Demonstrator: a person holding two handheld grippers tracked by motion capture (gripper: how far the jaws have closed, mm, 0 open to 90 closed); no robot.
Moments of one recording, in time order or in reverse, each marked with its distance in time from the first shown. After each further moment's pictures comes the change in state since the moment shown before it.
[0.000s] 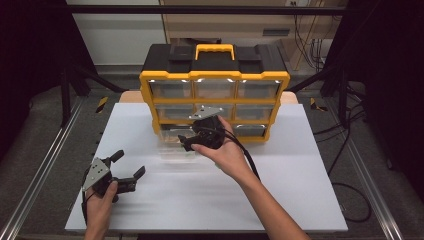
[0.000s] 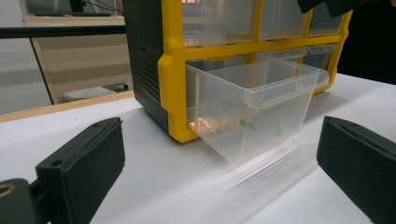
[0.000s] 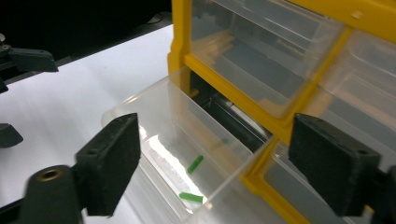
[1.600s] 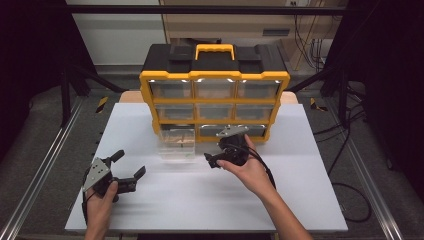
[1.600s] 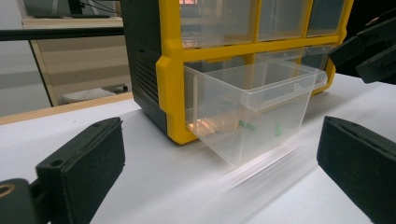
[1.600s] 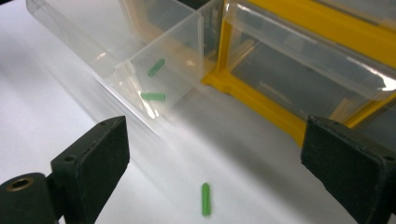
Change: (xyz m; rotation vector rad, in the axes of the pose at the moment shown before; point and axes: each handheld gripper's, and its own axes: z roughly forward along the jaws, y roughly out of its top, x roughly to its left) left arm -0.001 0.000 0.000 -0.004 -0.005 0.007; right arm -0.028 -0.079 -0.016 0.135 -0.049 0.095
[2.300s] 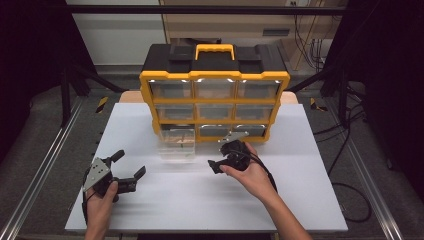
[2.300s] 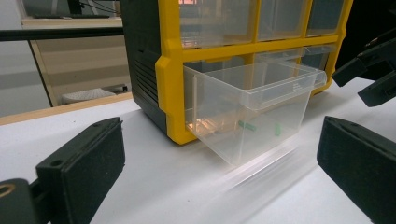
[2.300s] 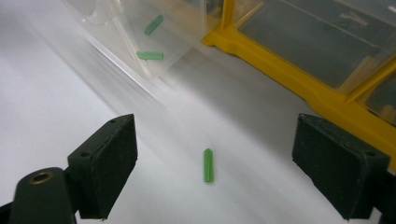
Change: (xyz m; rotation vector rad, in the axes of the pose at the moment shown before) left arm 0.000 0.000 0.000 0.000 -0.002 0.002; right arm -0.002 -0.020 0.008 0.086 0.019 0.006
